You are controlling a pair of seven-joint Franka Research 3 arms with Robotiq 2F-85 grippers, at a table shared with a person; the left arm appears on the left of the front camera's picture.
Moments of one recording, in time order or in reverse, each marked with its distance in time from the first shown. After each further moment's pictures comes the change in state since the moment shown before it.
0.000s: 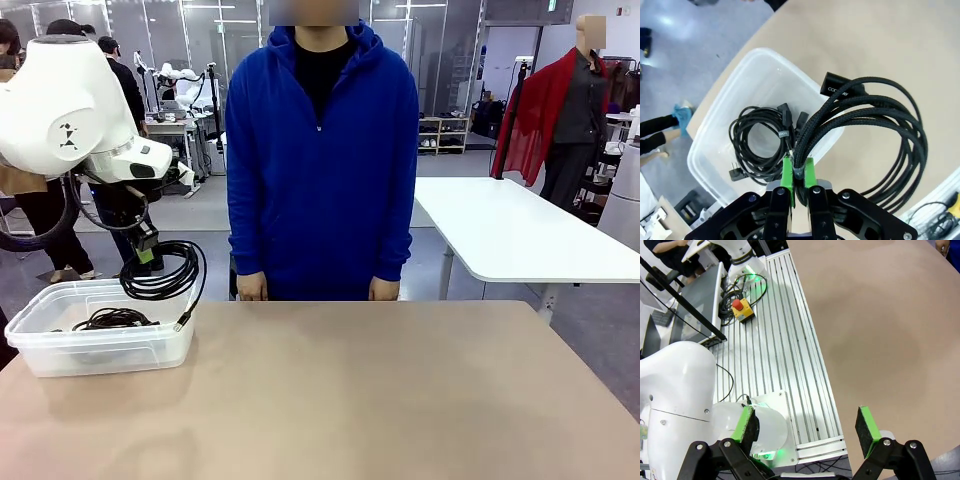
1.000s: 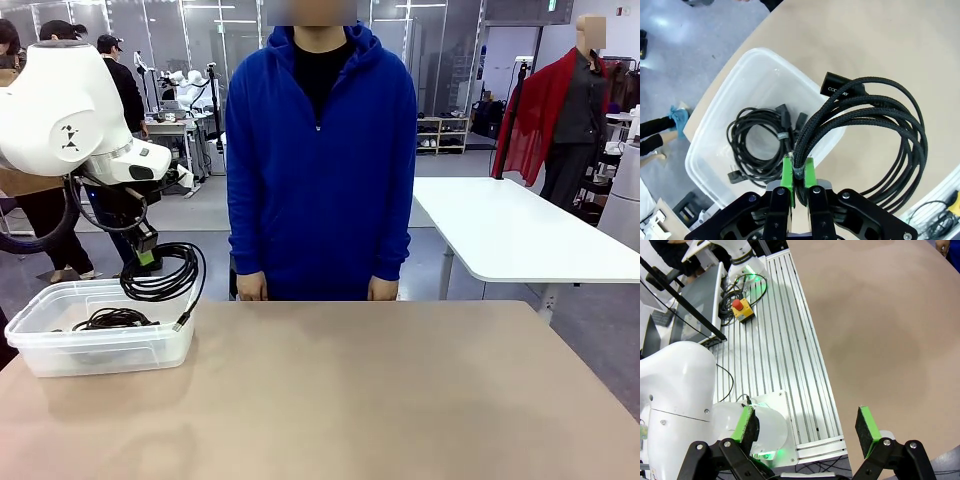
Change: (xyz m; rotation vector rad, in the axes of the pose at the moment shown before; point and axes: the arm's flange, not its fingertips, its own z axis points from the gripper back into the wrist) left arm 0.001 0.008 -0.006 -0.009 0.005 -0.003; right arm 0.000 0.000 0.000 0.000 0.000 0.000
